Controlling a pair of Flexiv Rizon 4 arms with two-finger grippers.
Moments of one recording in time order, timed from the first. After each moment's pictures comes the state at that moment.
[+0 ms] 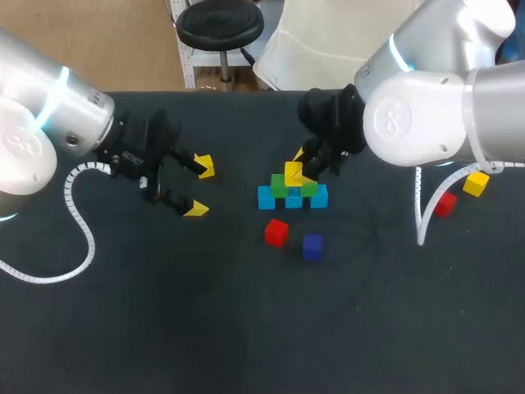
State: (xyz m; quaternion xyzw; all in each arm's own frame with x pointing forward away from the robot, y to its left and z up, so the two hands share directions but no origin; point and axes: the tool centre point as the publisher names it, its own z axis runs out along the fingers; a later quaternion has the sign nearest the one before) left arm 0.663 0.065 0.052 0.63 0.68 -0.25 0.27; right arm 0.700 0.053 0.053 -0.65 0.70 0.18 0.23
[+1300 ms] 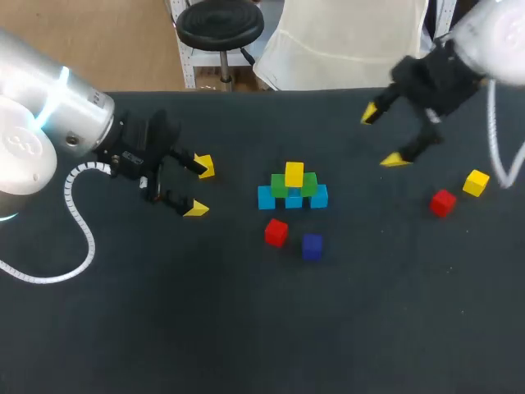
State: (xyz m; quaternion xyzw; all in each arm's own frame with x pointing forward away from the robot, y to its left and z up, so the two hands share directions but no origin) left arm 0.663 0.065 0.052 0.63 0.68 -0.25 0.27; right arm 0.720 -0.090 0.098 -0.77 0.56 0.17 0.24
